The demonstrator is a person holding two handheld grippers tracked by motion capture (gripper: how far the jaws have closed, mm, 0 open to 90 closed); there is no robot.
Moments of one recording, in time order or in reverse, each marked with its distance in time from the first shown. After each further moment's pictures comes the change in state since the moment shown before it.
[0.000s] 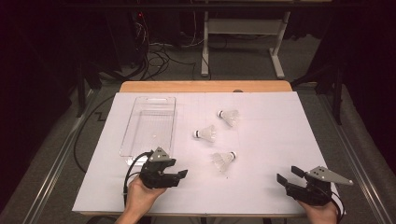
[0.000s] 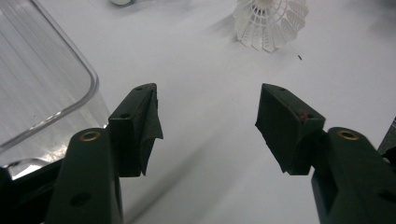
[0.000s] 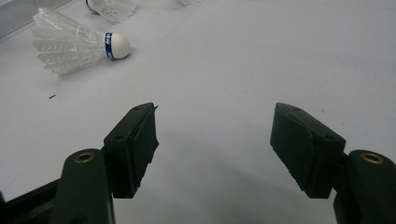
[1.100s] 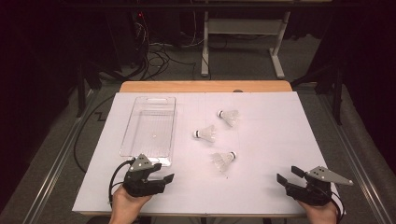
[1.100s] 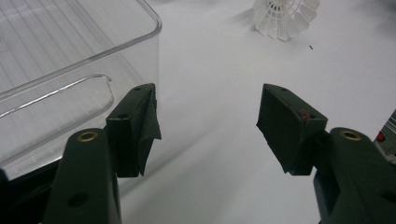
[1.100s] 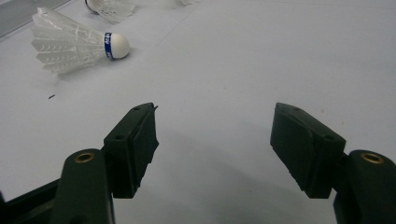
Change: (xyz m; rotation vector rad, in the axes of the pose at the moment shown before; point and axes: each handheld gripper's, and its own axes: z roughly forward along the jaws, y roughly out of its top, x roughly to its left) left arm 0.010 -0.031 -0.031 -0.061 0.047 -0.033; right arm 0.000 0.000 0.000 0.001 -0.003 0.000
